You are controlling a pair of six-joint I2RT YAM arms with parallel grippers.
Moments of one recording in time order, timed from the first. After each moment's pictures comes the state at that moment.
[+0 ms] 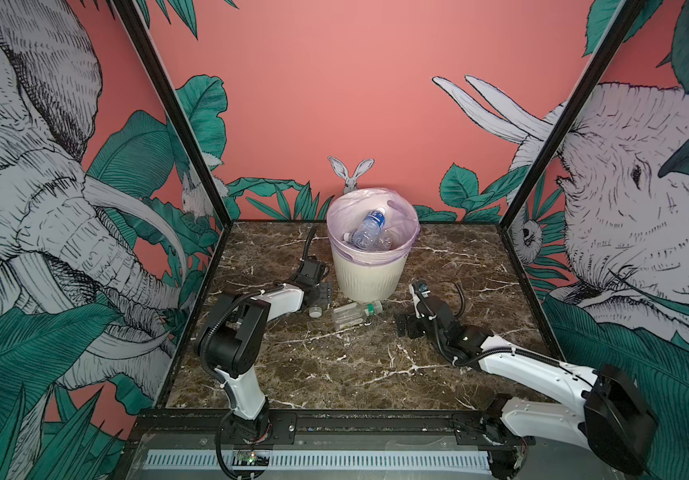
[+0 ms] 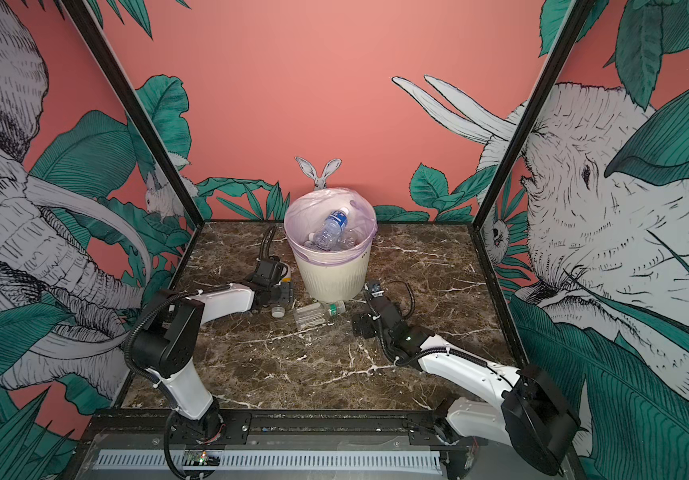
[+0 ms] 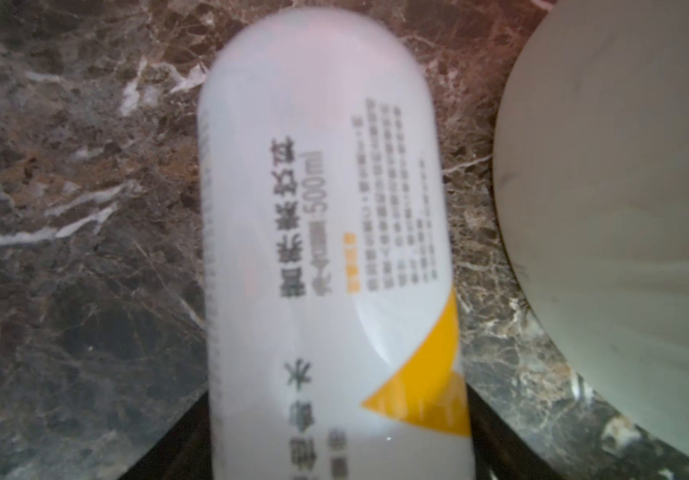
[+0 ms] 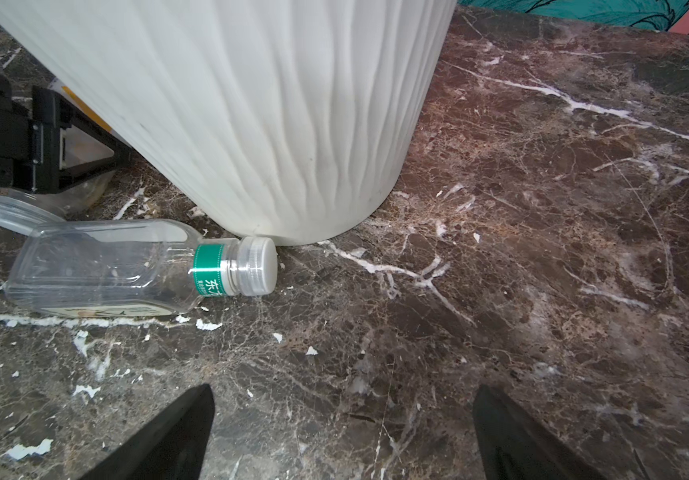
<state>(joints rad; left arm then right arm) -0.42 1.76 0.95 -0.16 -0.18 -0.33 0.78 1.18 0.61 -0.12 0.31 0.31</state>
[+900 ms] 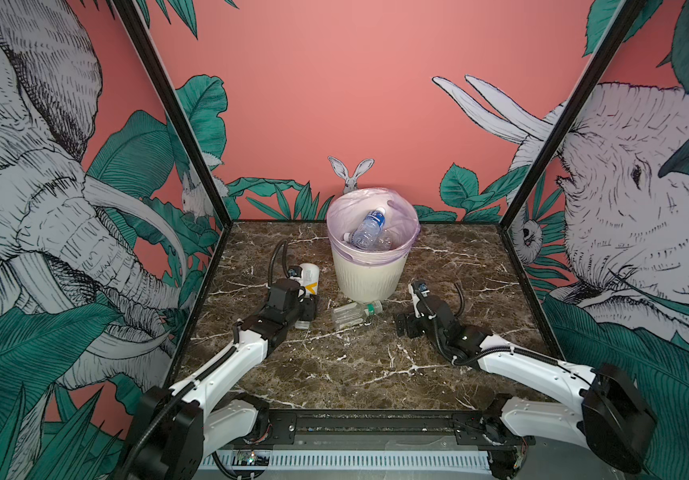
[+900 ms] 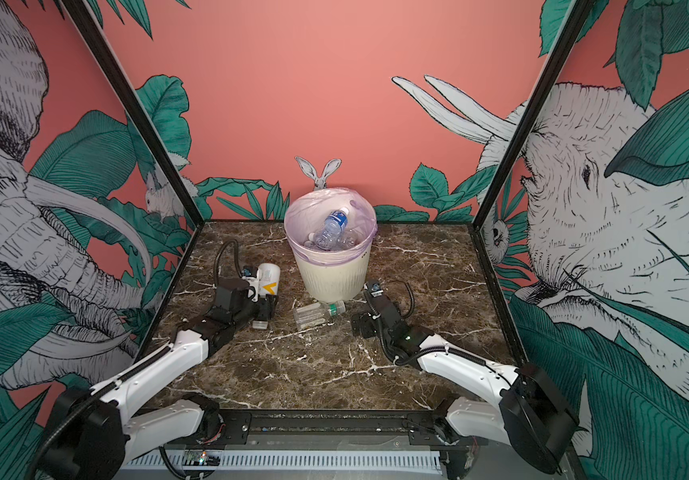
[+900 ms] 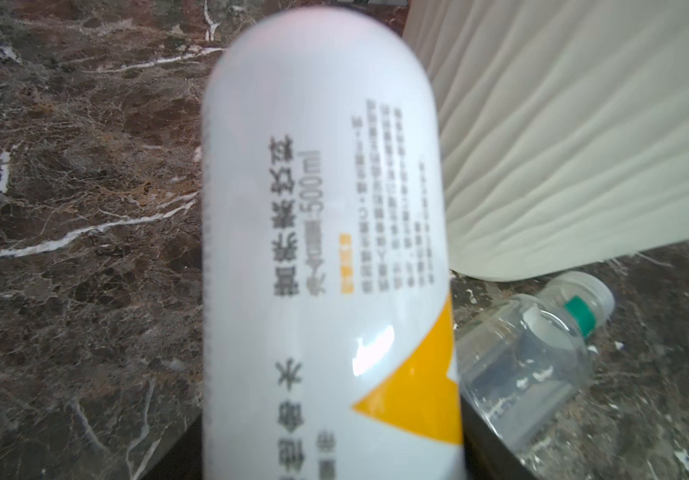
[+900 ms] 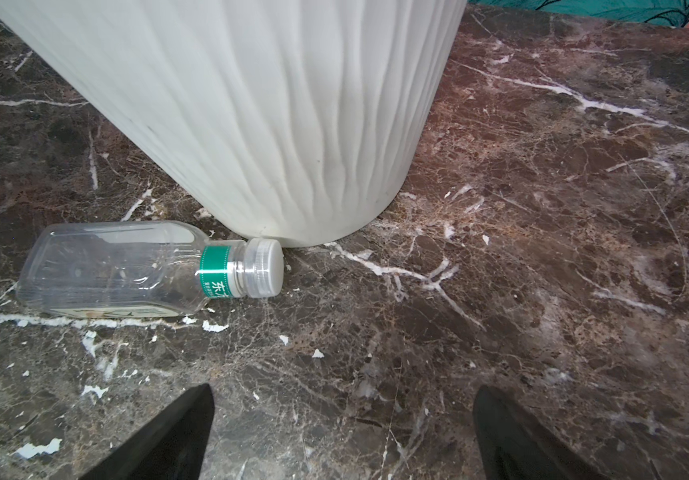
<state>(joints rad) -0.42 1.05 0.58 -0.17 -0.05 -0.24 0.77 1.19 0.61 -0.10 0.29 0.31</state>
